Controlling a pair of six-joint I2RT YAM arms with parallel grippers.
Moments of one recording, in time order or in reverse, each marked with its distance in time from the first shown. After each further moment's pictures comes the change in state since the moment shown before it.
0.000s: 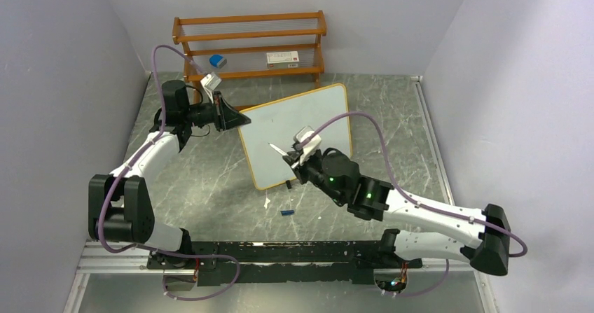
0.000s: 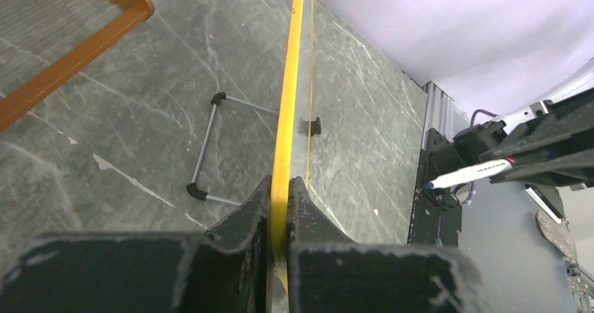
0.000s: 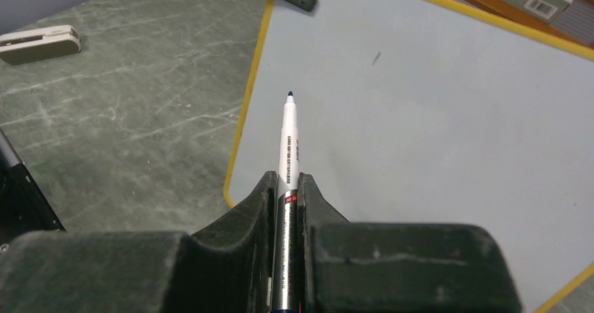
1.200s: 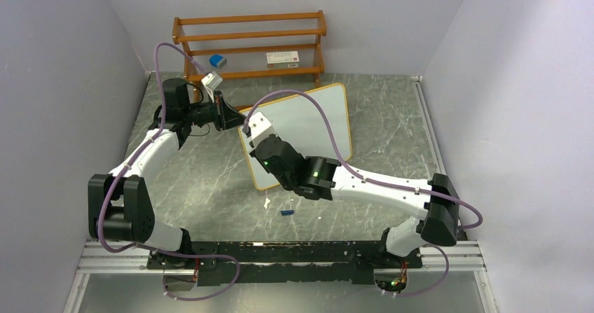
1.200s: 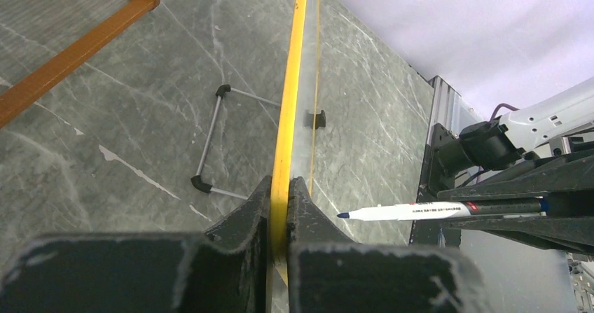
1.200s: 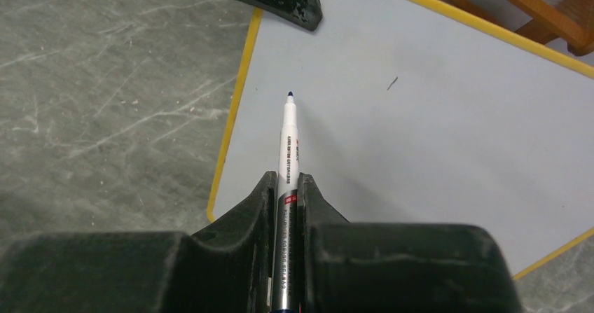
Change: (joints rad) left arm 0.000 0.009 0.046 -0.120 -0.019 0.074; right arm 0.098 0.481 0.502 -0.330 0.282 0.075
